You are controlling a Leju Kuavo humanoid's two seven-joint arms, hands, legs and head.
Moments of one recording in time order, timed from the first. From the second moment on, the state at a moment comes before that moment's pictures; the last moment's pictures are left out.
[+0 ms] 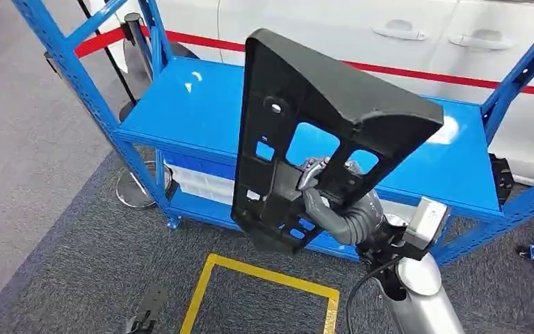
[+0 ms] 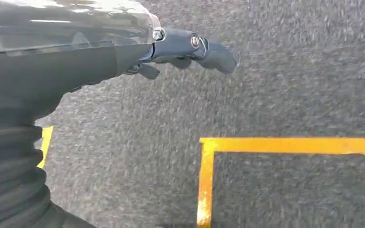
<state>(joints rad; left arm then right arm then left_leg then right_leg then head) -0.16 -0.21 0.92 -0.19 -1.27 0.23 -0.16 -0.39 0.01 0.45 -1.56 -0.23 0.35 -0.45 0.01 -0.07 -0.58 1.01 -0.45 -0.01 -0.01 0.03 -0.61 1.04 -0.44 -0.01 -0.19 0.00</state>
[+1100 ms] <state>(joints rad) -0.17 -0.20 0.93 -0.19 -1.24 0.20 -0.14 -0.40 0.04 0.45 -1.55 -0.21 0.33 -0.45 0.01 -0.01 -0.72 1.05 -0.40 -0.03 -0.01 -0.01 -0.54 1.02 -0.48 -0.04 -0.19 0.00</state>
